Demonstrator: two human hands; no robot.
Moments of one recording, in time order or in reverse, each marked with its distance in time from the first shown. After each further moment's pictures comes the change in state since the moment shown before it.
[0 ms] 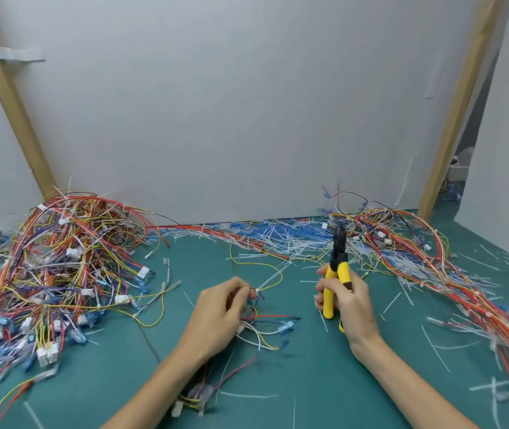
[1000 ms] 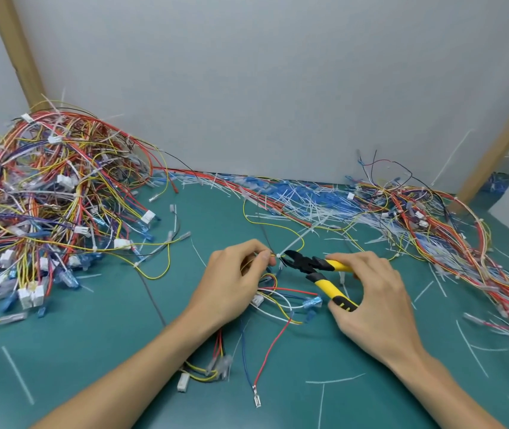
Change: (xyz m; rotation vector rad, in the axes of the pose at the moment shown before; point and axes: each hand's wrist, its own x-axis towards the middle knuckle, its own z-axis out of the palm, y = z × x) left_hand 0.002 -0.025 0.008 -0.149 0.035 -0.055; right_hand -0.018 0.006 -0.004 -1.091 -0.162 -0.521
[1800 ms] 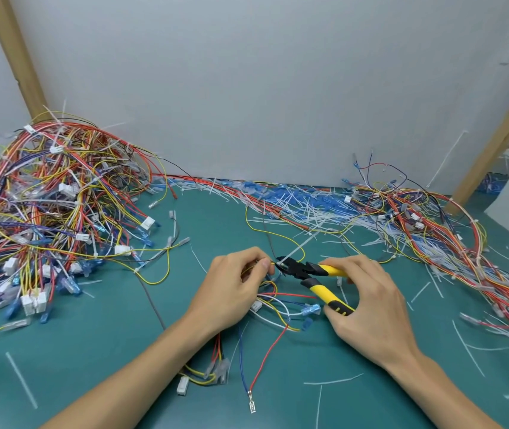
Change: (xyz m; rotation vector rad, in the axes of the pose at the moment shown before) left_hand -0.002 0.000 -0.001 0.036 -0.046 0.039; right_hand -0.002 -0.007 -0.005 0.001 0.010 -0.039
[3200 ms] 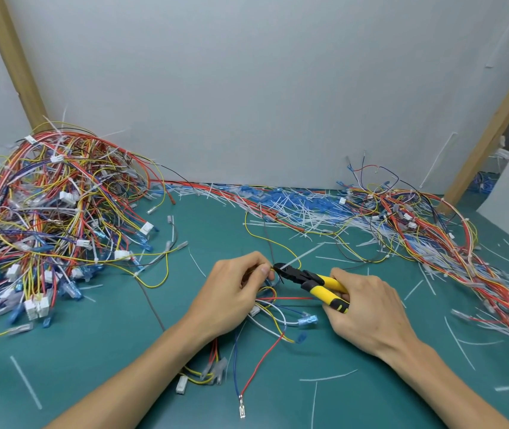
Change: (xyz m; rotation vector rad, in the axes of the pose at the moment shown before) left_hand -0.004 0.001 0.000 -0.019 -0.048 0.081; right_hand 0.006 0.008 -0.005 -0.212 -0.221 0.064
